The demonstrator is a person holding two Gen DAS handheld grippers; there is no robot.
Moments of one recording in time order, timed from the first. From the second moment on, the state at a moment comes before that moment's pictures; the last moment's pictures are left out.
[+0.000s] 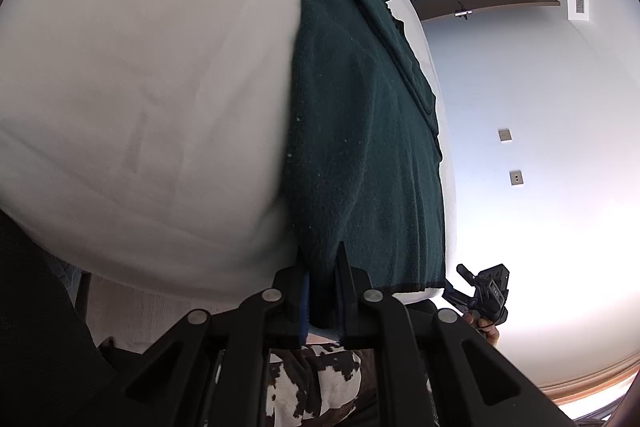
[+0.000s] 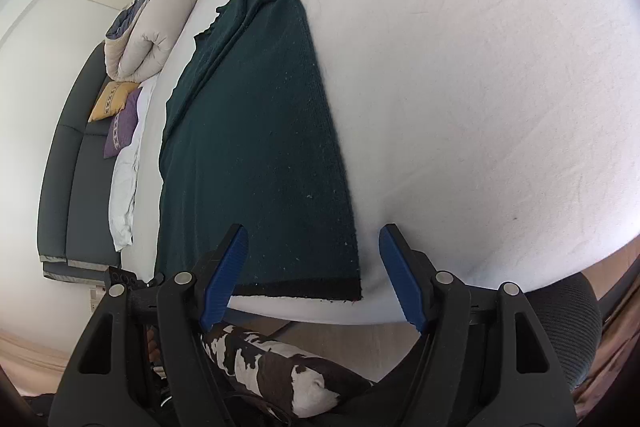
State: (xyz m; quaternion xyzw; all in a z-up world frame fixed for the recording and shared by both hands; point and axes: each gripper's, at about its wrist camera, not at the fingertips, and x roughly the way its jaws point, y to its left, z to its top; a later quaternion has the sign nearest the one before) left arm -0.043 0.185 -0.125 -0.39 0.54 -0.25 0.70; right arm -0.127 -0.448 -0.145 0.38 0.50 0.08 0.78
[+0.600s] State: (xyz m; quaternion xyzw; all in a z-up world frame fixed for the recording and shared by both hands) left arm -0.052 0.197 -0.095 -0.40 0.50 -0.26 0.72; right arm -0.128 -0.439 -0.139 0.37 0.49 0.09 0.78
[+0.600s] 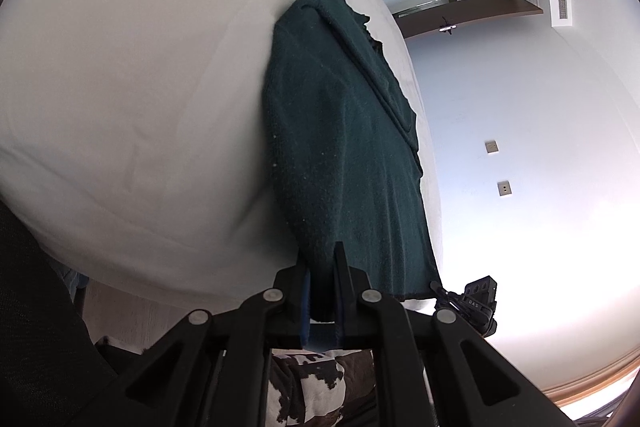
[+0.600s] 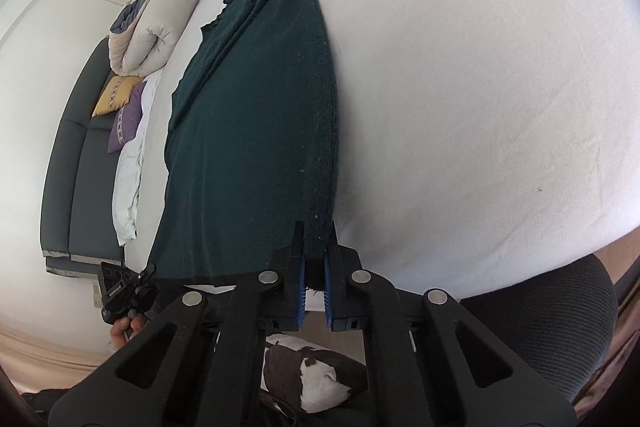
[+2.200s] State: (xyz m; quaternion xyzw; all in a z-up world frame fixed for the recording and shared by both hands) left arm 0.338 0.160 -0.090 -0.39 0.44 -0.17 0.79; right arm 0.343 -0.475 -0.119 0.37 0.41 -0.02 0.83
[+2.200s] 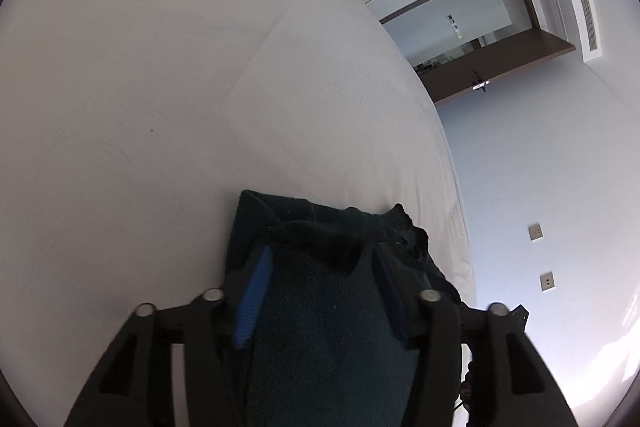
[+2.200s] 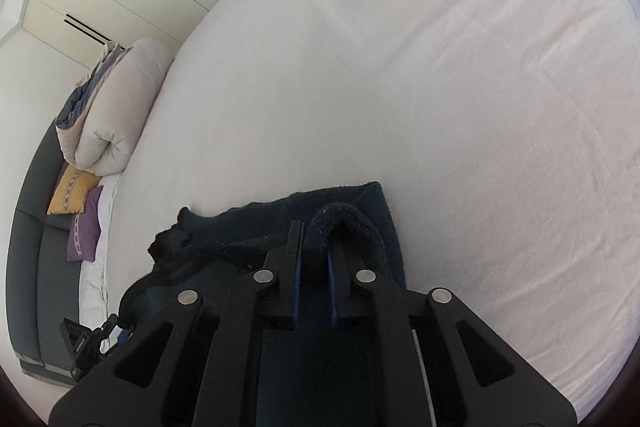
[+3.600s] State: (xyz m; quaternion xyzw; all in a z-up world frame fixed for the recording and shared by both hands) left arm 0.216 0.163 -0.075 -0.22 0.43 -0.18 0.86; right arm 0.267 -0.393 -0.102 0.21 0.41 -0.04 0.88
